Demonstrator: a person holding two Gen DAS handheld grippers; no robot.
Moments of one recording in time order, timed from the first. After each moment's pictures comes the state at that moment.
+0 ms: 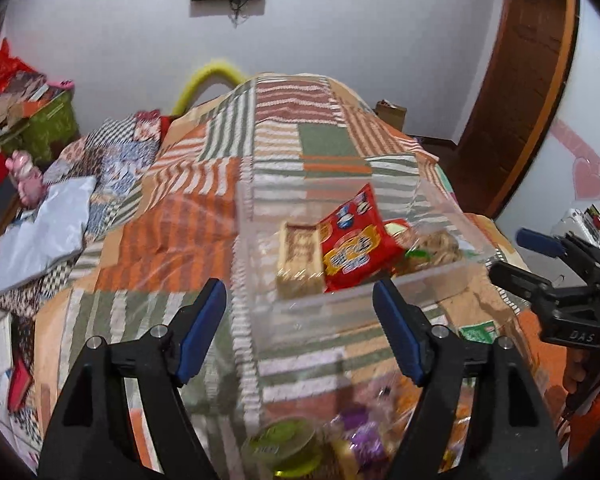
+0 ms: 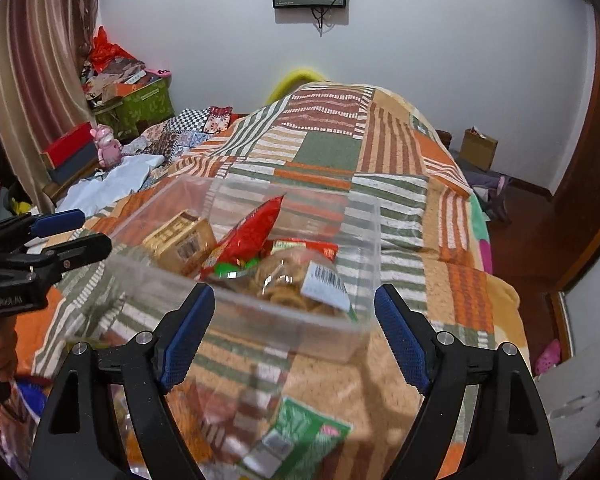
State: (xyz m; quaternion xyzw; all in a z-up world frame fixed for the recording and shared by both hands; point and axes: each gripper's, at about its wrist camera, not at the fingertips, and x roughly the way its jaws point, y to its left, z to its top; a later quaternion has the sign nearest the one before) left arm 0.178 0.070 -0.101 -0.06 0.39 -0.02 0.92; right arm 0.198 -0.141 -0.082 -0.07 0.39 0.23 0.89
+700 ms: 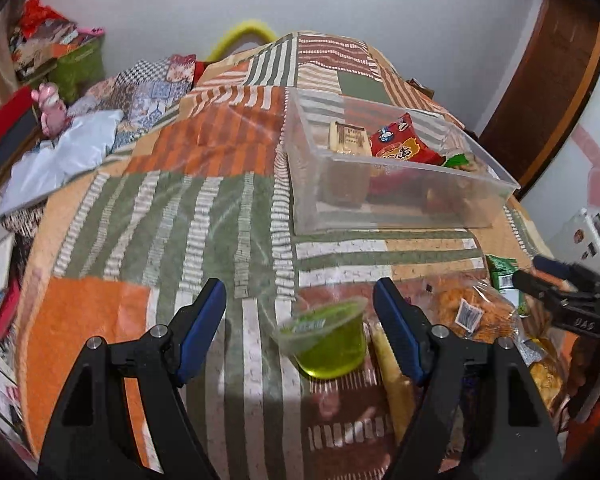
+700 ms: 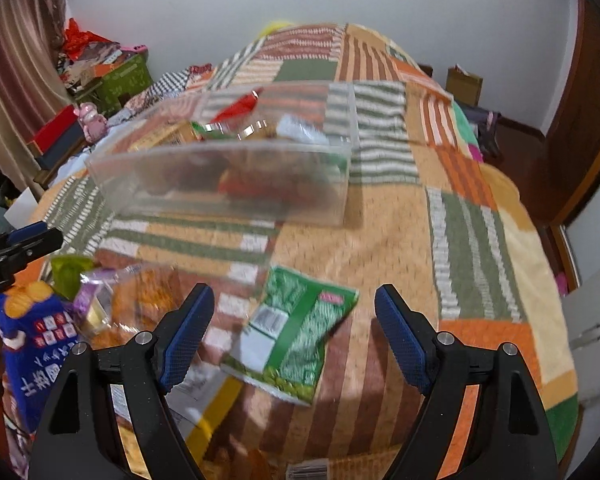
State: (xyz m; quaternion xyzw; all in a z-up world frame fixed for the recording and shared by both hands) left arm 0.110 0.091 -0.156 -0.11 0.44 0.02 0.89; right arm 0.157 -0.172 -0.143 -0.04 0.47 0.19 0.86
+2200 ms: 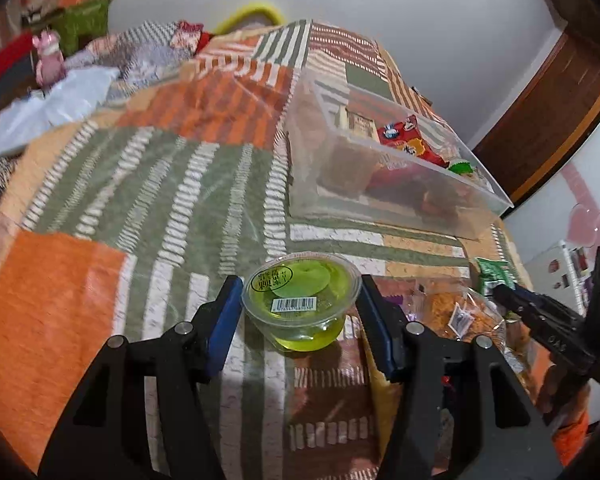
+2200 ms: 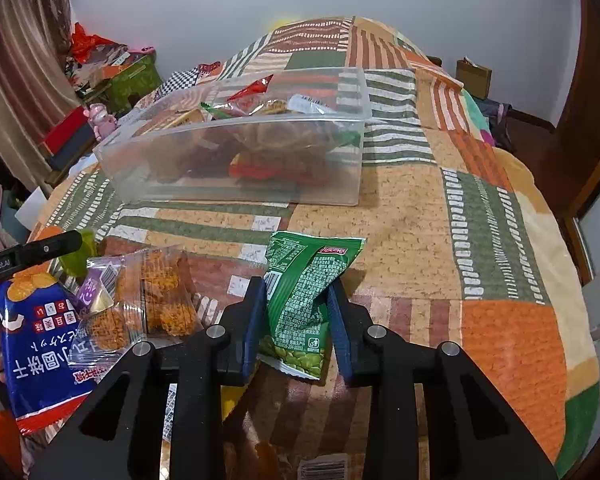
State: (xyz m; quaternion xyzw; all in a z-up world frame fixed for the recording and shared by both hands) left arm 0.112 0.101 -0.172 -0.19 0.44 0.00 0.88; right arm 0.149 -0.171 -0.146 -0.02 0.47 0.22 0.86
